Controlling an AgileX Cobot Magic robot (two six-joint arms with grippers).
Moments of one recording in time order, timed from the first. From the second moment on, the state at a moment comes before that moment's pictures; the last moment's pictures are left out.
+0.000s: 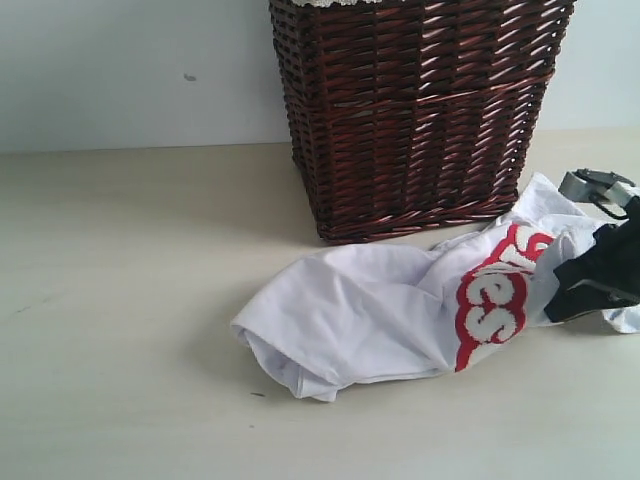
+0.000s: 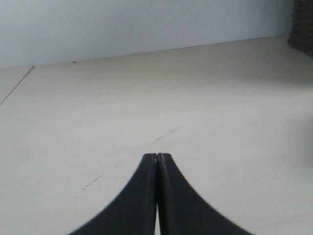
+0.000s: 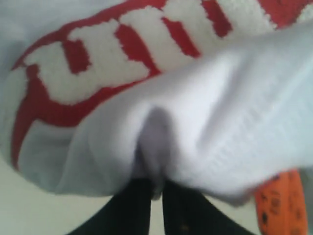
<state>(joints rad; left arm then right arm) 0.15 0.01 0.00 -0.29 0.37 0.42 -0.19 1.87 -0.97 0.70 0.85 -1.02</state>
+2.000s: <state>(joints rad) 0.15 0.01 0.00 -0.29 0.37 0.42 -0.19 1.61 -0.97 0.94 0.71 -1.28</state>
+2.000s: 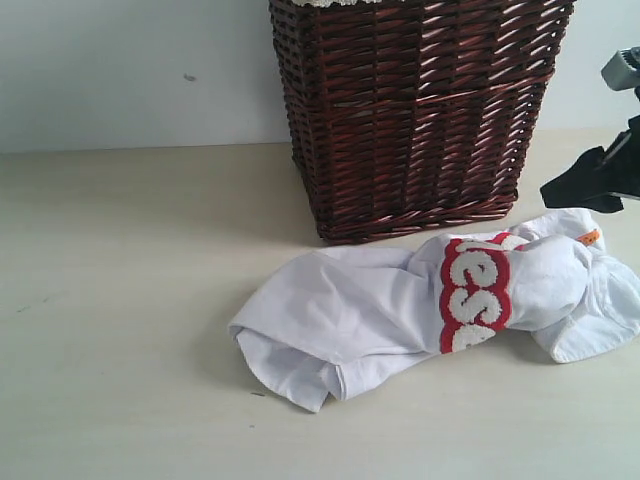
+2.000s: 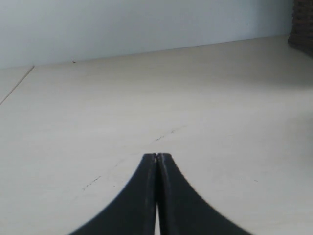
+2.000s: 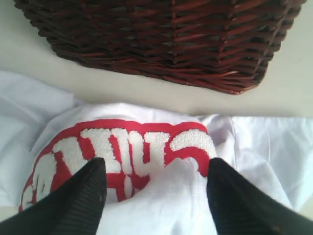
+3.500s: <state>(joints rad) 0.15 0.01 0.00 -0.29 0.37 0.42 -0.30 1.90 -0.98 0.61 -0.08 -1.16</state>
